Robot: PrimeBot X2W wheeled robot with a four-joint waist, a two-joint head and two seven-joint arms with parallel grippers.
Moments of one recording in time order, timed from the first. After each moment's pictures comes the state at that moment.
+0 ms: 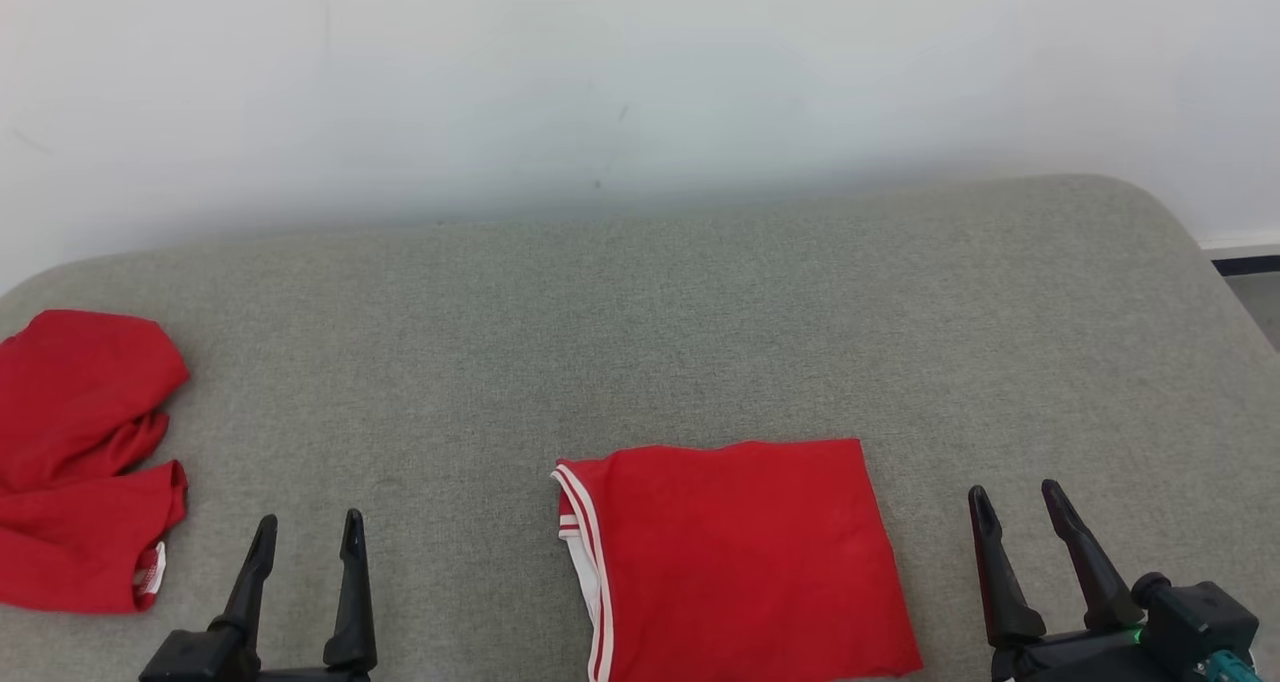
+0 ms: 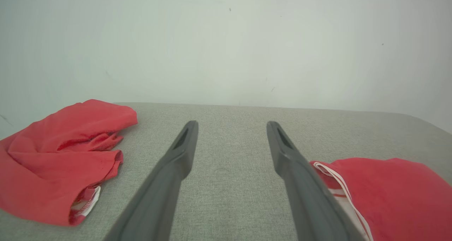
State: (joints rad) left arm -0.01 0.05 0.04 0.13 -0.13 -0.06 -0.26; right arm 0.00 -0.19 0.11 0.15 0.35 0.13 -0.25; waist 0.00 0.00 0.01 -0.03
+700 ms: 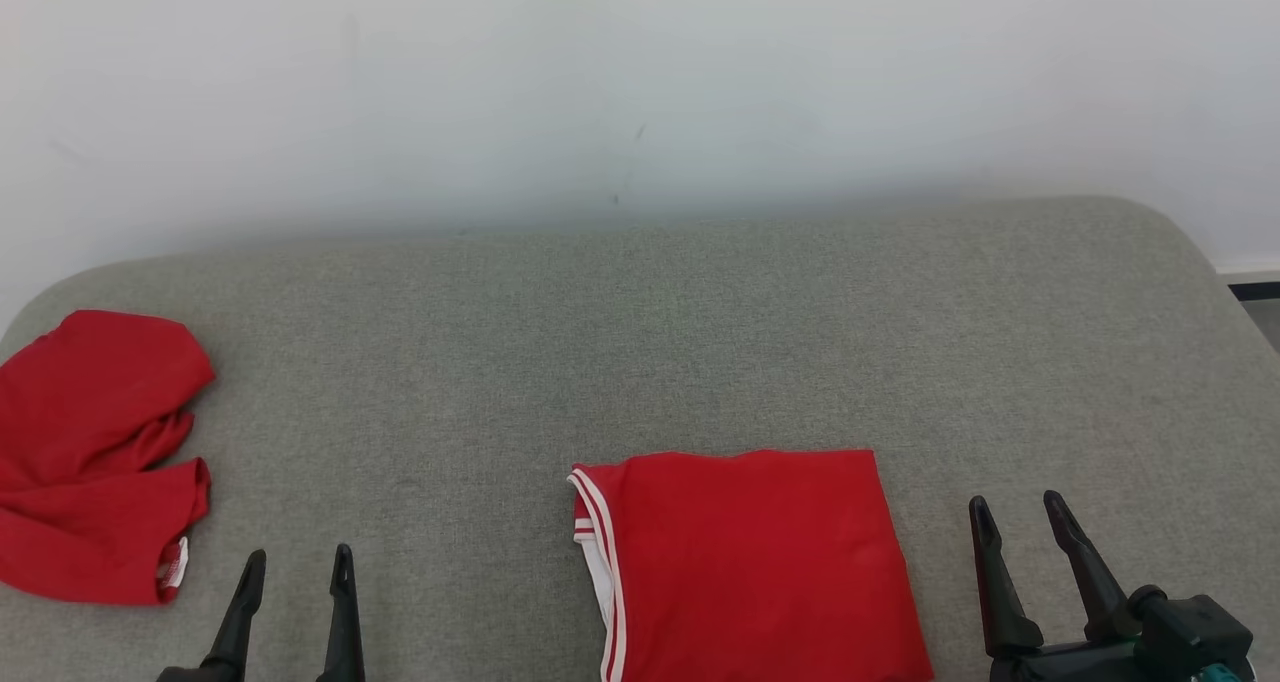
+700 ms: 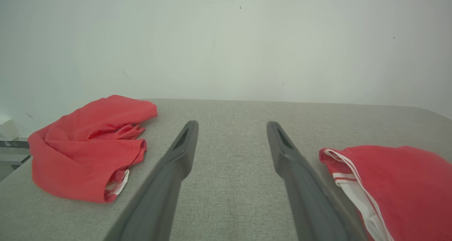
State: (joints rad) left arm 0.06 0.05 0.06 0.10 -0.09 -0.06 -0.26; right arm 0.02 -0.16 0.08 0.15 0.30 0.13 -0.26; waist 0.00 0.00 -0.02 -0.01
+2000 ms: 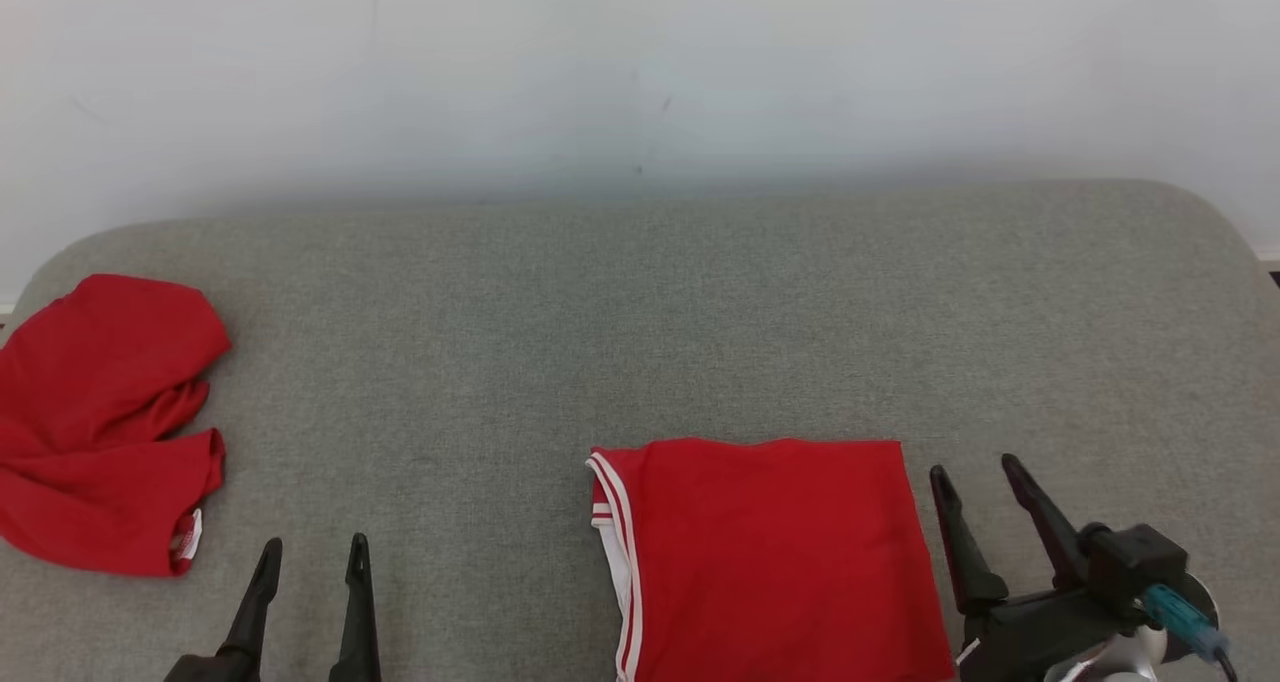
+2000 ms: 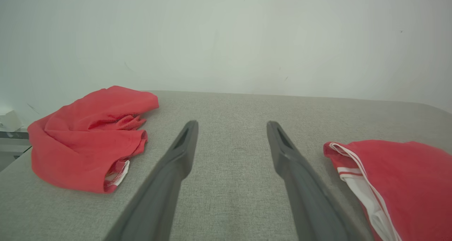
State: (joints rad) left arm 0.05 0.05 0.03 0.10 -0.10 -0.05 -0.26; right arm -0.12 -0.21 0.16 0.30 0.31 0.13 -0.23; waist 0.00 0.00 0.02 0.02
